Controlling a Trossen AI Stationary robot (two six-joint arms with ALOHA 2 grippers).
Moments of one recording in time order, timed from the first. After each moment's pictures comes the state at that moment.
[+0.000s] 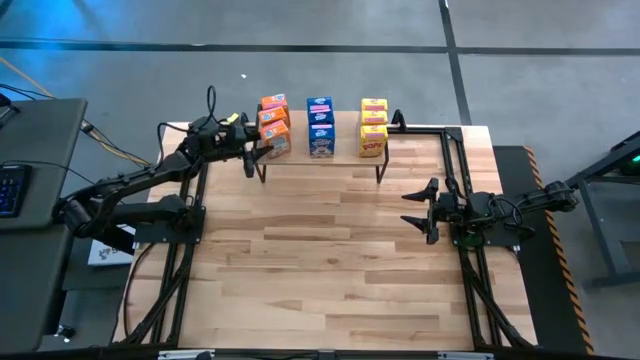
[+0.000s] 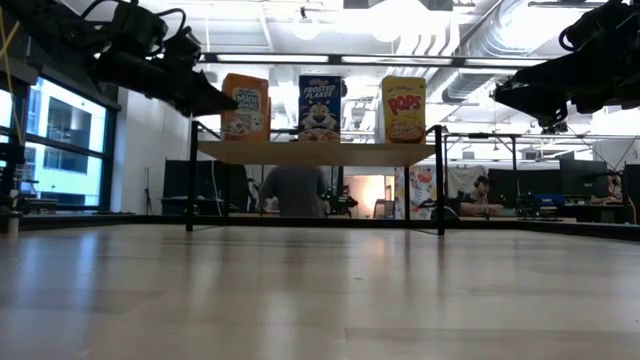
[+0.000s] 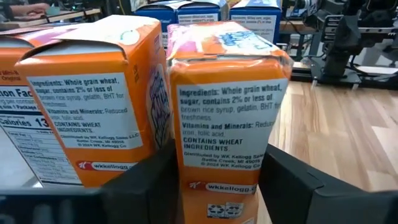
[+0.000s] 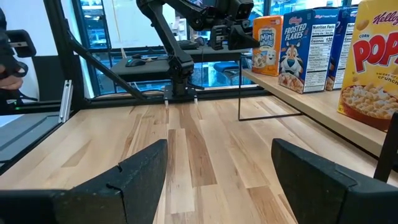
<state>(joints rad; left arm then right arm) 0.81 0.99 0.45 0.32 0.43 0.18 0.24 0.06 0.02 0.05 0.35 0.03</state>
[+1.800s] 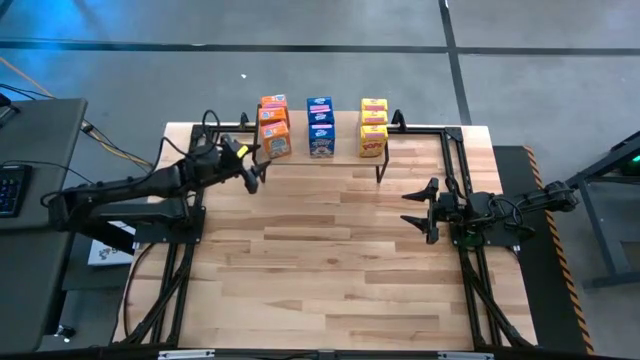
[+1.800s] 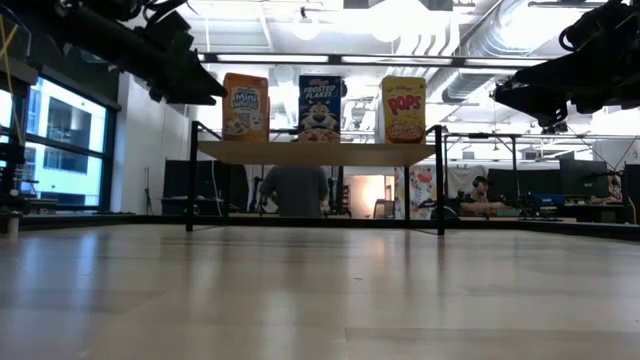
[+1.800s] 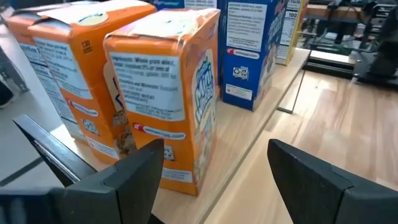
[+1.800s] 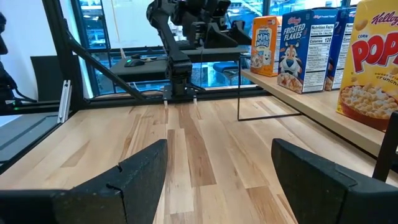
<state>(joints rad) 0.37 0.76 0.45 0.03 -0.24 -0.02 0.24 0.06 0.02 0.05 0.35 0.03</state>
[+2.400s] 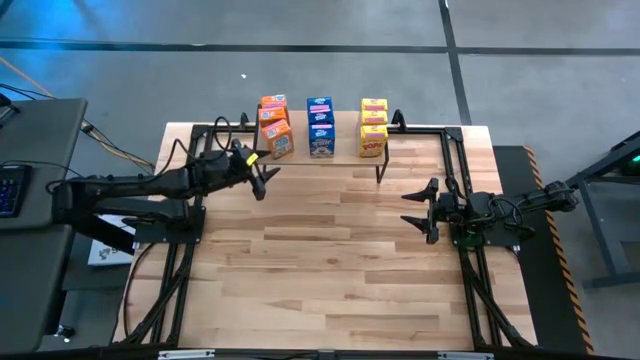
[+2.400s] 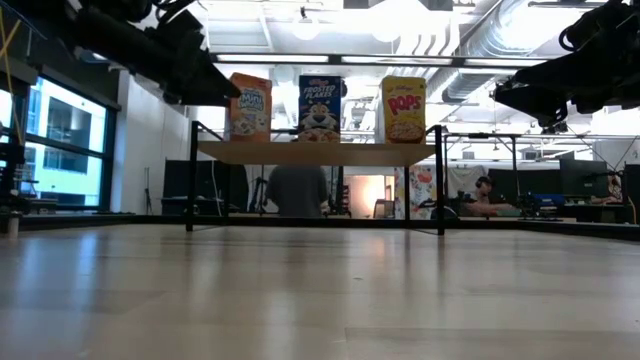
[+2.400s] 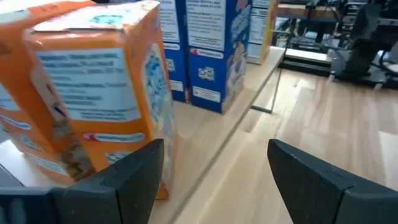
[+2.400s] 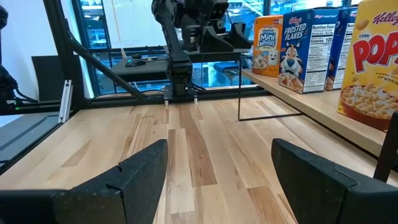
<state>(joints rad) 0.28 0.87 0.46 0.14 -0.26 -0.02 0.24 0.06 0.02 0.05 0.35 0.03</state>
